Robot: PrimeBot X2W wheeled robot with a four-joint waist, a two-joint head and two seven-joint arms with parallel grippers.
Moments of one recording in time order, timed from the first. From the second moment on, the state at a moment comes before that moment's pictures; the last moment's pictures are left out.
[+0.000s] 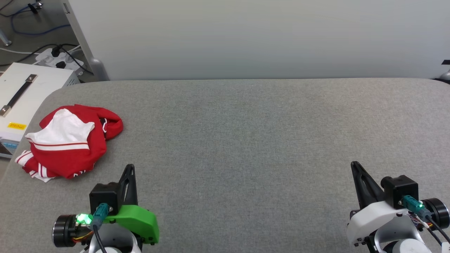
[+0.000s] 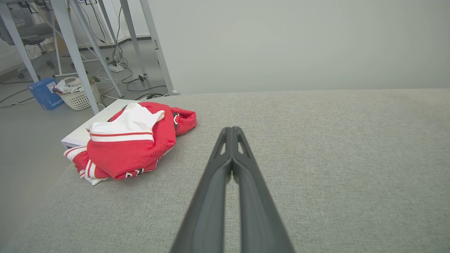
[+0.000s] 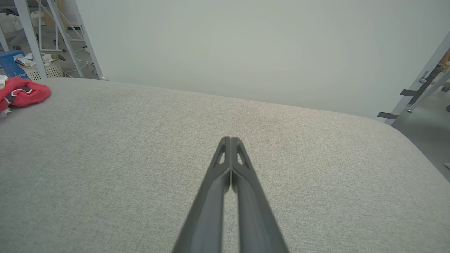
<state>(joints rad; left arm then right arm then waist) 0.02 0.05 0.00 0.00 -0.01 0.00 0.00 0.02 -0.05 0.00 0.00 0.01 0.13 0.00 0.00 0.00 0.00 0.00</state>
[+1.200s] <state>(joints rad) 0.02 0.05 0.00 0.00 -0.02 0.01 -0.02 0.02 -0.05 -0.01 0.00 0.04 0.13 -0.02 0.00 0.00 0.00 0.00</state>
